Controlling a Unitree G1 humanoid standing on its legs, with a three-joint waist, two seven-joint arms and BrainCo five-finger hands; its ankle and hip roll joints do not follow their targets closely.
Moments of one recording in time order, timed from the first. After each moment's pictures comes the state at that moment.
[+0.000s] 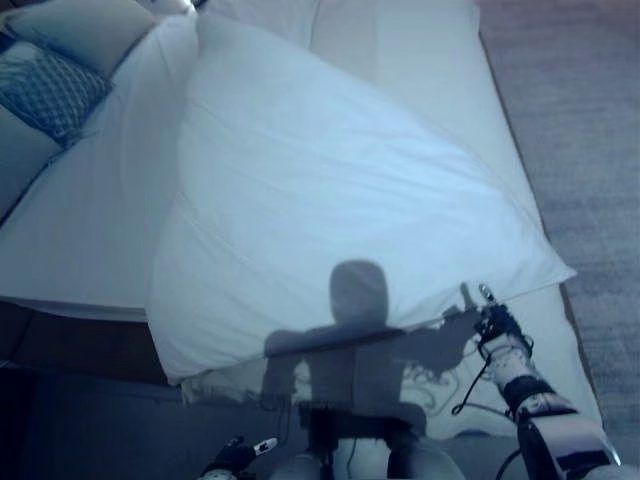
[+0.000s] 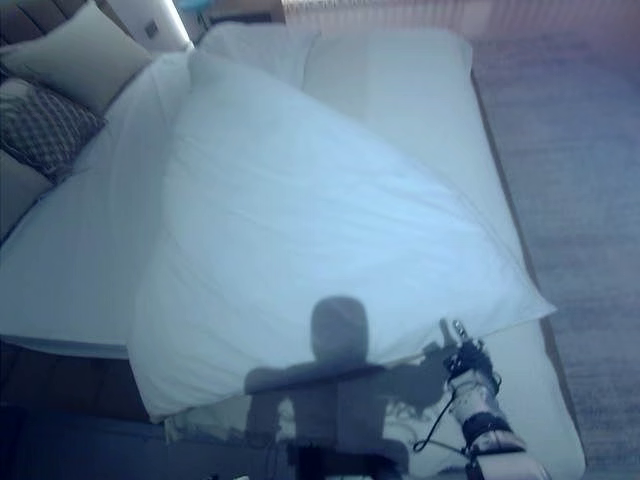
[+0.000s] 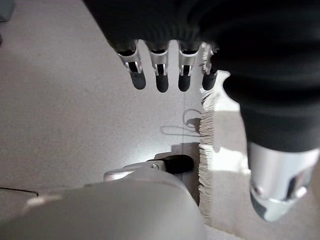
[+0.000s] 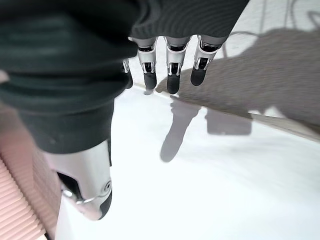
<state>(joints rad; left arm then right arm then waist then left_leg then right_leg) -0.11 0.17 -0.29 1.17 -0.37 0.00 0.14 -0.59 -0.41 -0.03 1.12 1.09 -0.13 -0.27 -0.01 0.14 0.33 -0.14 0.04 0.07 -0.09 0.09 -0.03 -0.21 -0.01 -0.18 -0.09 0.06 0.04</state>
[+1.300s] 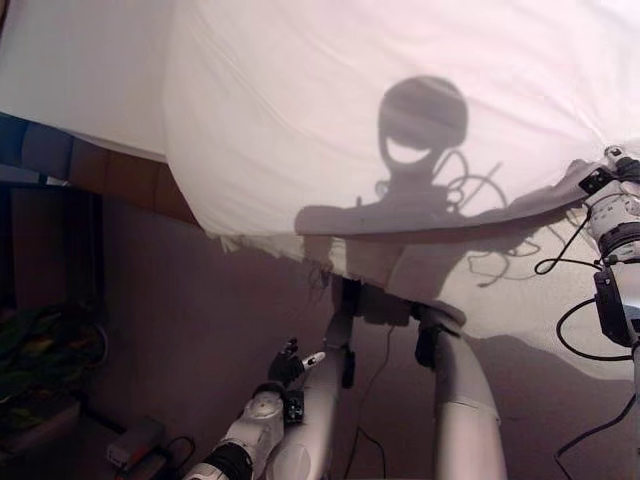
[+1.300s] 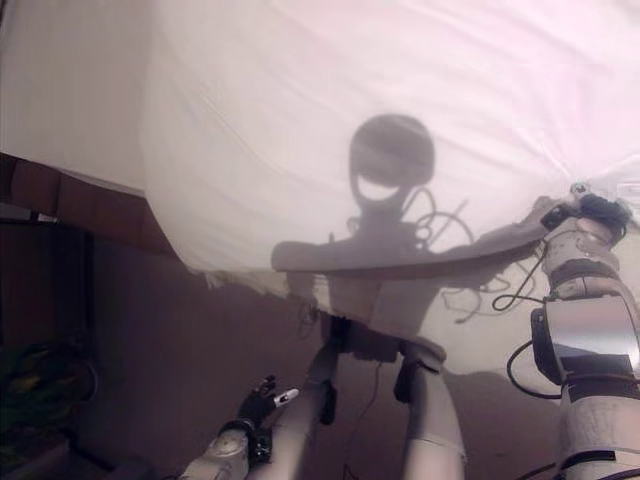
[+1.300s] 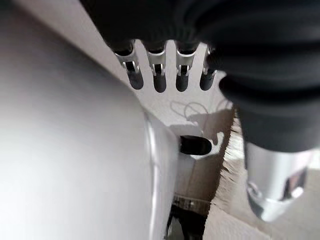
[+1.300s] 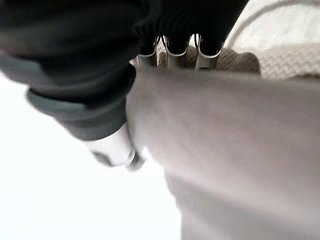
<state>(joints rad) -0.20 0.15 -0.50 0.84 -0.53 -0.07 0.22 -1.25 -0.77 0.21 1.41 0.95 -0.06 -0.45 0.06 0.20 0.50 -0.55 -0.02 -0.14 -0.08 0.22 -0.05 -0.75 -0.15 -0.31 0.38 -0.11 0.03</state>
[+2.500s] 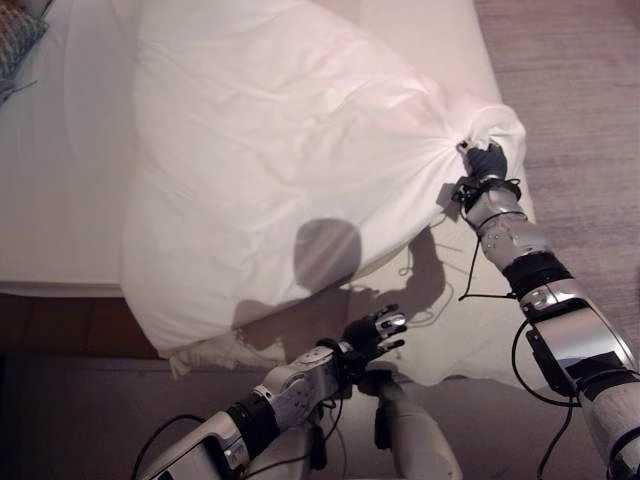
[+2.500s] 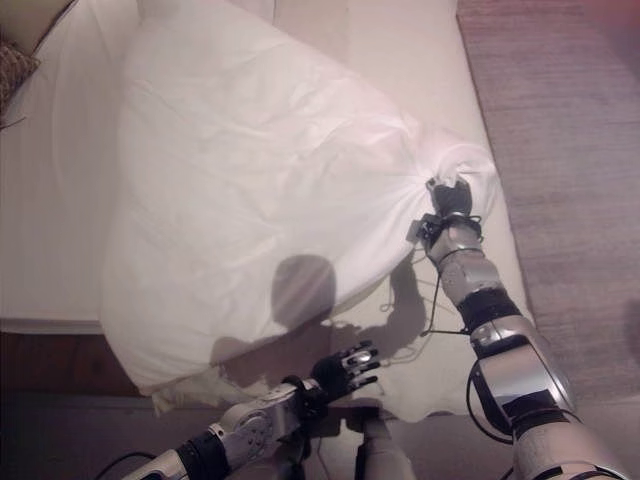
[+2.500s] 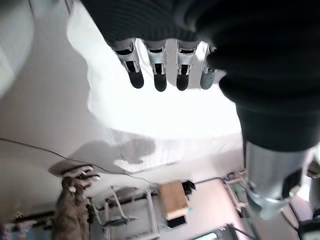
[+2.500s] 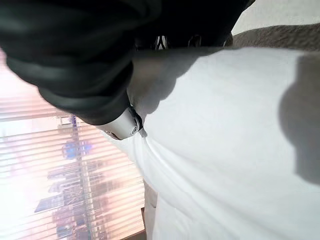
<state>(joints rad) -0.45 0.19 -0.85 0.39 -1.22 0.14 0.02 -0.94 -0.52 0.29 0.71 0.85 -0.05 -0.37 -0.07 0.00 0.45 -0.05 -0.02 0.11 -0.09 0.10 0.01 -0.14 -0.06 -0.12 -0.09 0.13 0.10</state>
